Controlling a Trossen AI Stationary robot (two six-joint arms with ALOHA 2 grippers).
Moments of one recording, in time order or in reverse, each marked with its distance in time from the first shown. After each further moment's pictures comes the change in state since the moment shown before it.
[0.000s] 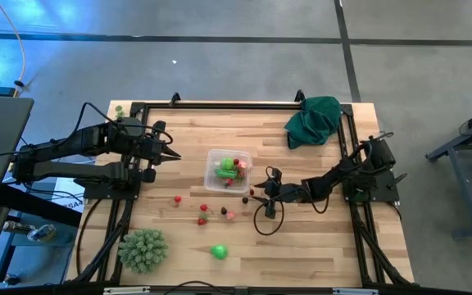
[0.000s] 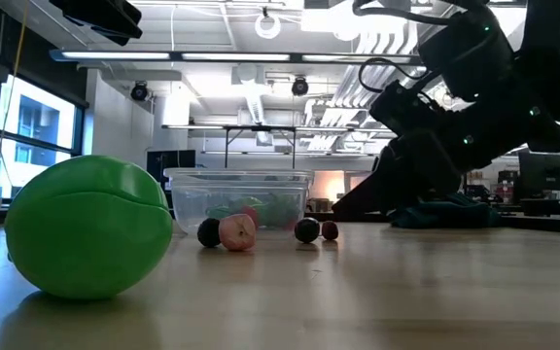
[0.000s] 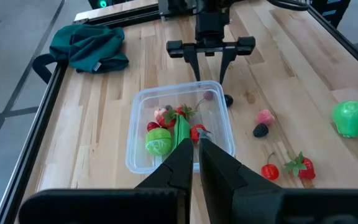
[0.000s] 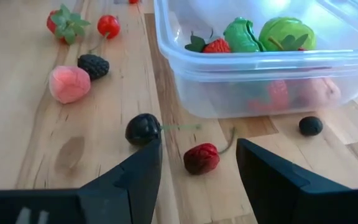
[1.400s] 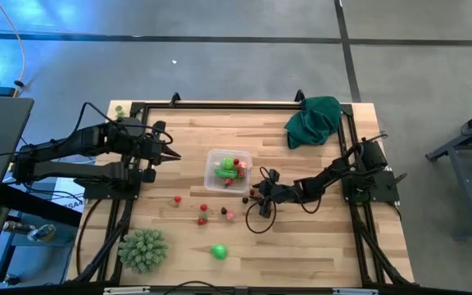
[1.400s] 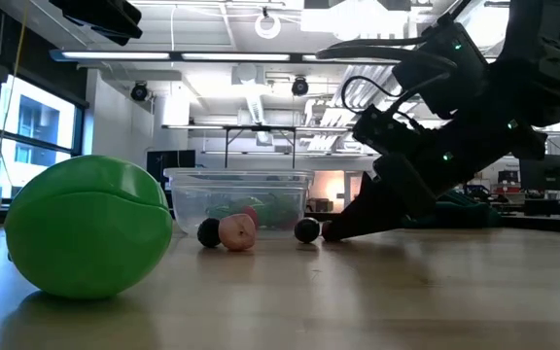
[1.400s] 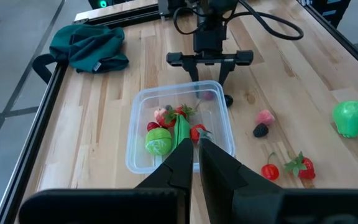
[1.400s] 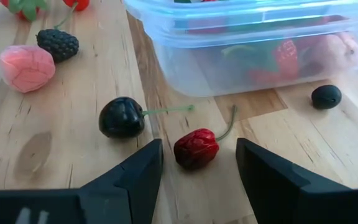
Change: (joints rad) left arm 0.000 0.000 0.000 0.000 0.000 0.000; right arm -0.026 0.075 0.085 -0.128 -0.006 0.104
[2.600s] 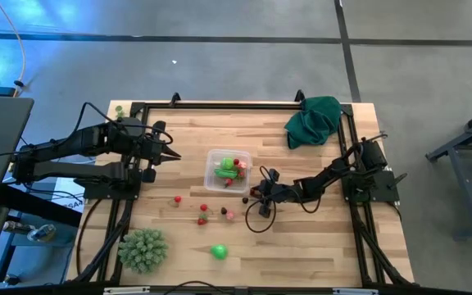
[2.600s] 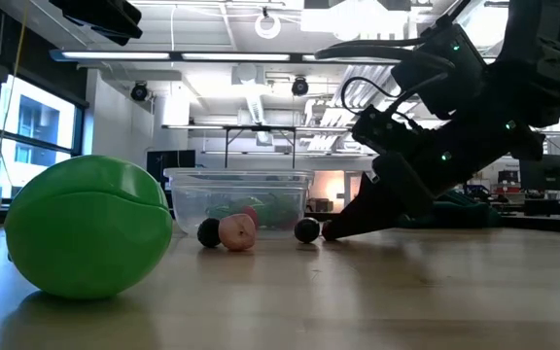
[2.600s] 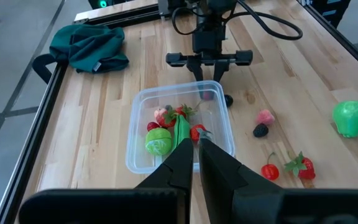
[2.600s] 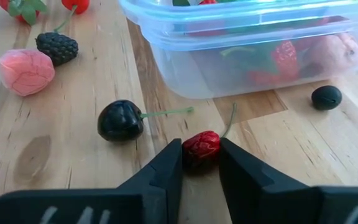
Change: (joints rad) left arm 0.000 0.000 0.000 0.000 0.000 0.000; right arm 0.000 0.002 0.000 0.010 -0.012 0.003
